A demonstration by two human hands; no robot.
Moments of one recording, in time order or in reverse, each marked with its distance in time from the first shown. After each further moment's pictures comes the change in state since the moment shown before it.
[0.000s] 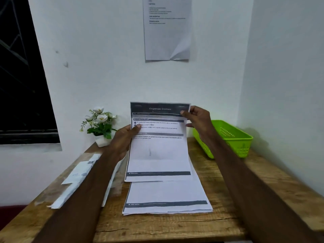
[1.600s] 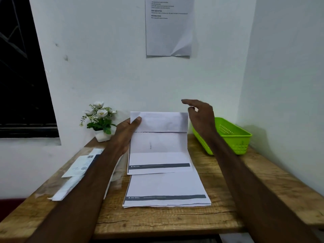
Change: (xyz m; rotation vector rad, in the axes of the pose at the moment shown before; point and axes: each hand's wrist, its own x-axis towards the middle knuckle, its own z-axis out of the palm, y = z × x) left_hand 0.001 -0.003 0.005 -0.005 0.062 0.112; right_hand -0.019 -0.019 0.007 -0.480 0.174 -0.328
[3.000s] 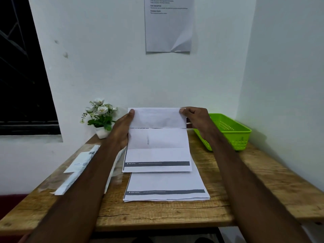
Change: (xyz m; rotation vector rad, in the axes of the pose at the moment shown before) left_hand -0.008 0.019 0.004 -0.098 0.058 -0.122; right_hand -0.007 0.023 0.002 0.465 -0.326 0.410
